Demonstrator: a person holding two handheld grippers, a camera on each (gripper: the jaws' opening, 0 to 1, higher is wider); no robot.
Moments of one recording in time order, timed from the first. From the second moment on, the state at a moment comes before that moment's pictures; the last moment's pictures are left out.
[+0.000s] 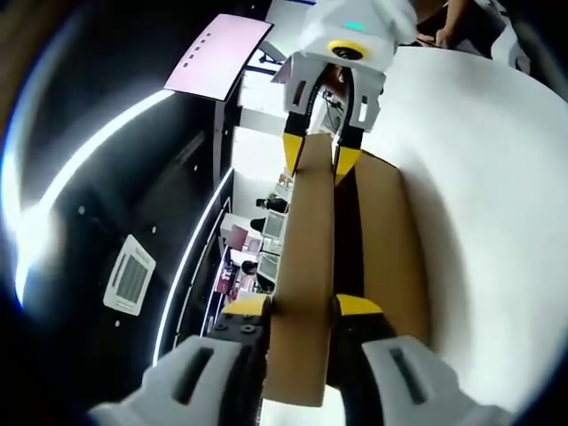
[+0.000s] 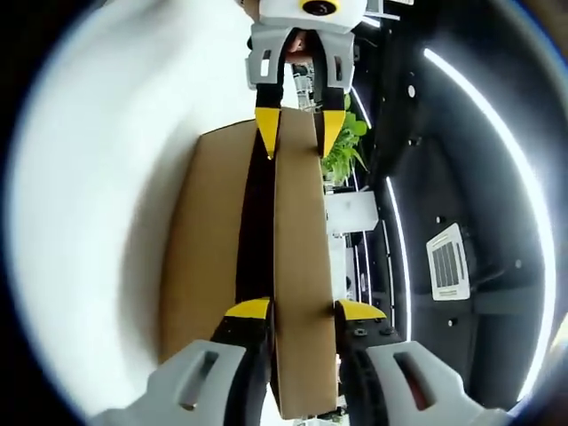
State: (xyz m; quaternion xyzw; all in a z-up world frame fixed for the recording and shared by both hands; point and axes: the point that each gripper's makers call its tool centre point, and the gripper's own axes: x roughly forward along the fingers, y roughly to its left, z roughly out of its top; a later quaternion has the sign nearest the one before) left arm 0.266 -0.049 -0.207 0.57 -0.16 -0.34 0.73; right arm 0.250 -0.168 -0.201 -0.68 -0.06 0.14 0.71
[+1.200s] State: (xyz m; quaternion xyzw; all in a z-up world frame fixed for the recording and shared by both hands) left arm 0.281 -0.051 -0.172 0.54 -0.18 -0.34 0.75; right arm 0.265 -0.165 -0.169 -0.71 -0.13 0.09 0.69
